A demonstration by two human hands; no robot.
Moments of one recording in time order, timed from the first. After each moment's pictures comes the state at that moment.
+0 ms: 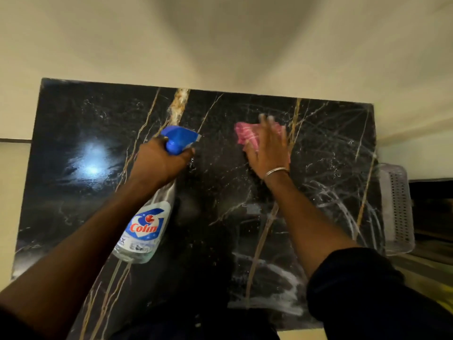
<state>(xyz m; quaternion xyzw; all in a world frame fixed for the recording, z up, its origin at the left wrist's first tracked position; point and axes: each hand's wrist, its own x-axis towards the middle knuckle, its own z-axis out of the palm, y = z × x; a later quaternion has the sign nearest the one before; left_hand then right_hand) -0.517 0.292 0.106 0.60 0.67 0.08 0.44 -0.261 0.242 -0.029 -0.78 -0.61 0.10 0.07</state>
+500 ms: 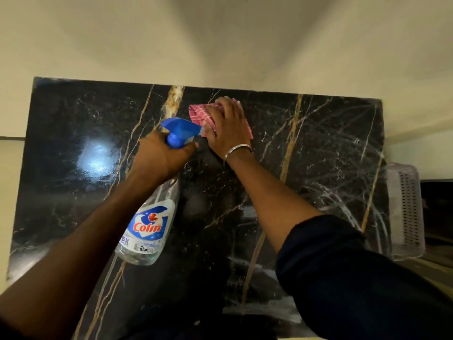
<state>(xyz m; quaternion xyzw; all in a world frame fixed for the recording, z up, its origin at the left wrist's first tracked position) -0.490 0.301 0.099 0.59 0.67 0.09 0.44 -0.323 0.318 -0.027 -0.71 -0.68 0.12 0.13</state>
